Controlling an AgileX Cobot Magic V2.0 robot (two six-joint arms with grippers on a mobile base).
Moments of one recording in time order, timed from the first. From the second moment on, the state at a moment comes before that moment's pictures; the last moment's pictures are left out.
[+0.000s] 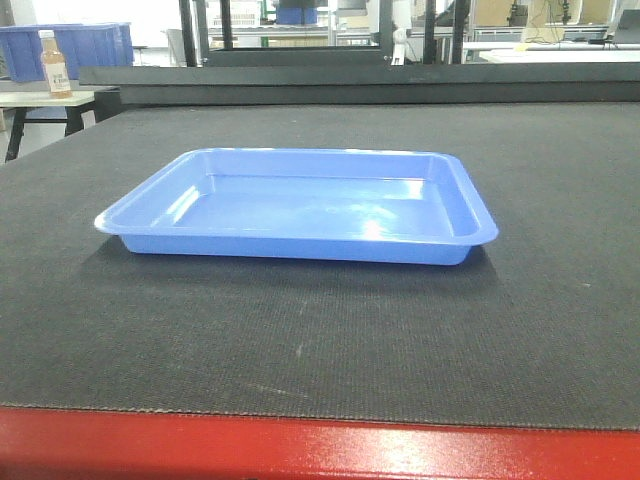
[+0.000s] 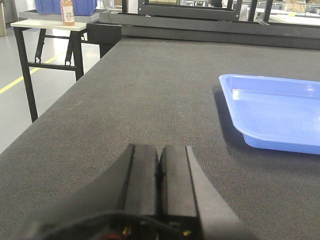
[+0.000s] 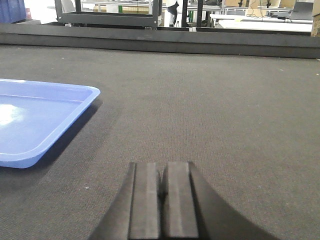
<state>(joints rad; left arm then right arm) -0.06 -0.01 0.03 -0.18 0.11 0.14 -0.02 -0.01 0.03 0.03 0.08 0.01</state>
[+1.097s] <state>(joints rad) -0.06 0.00 -0.16 -0.22 0.18 0.14 -0.02 -0.01 -0.15 0.10 0.02 0.01</state>
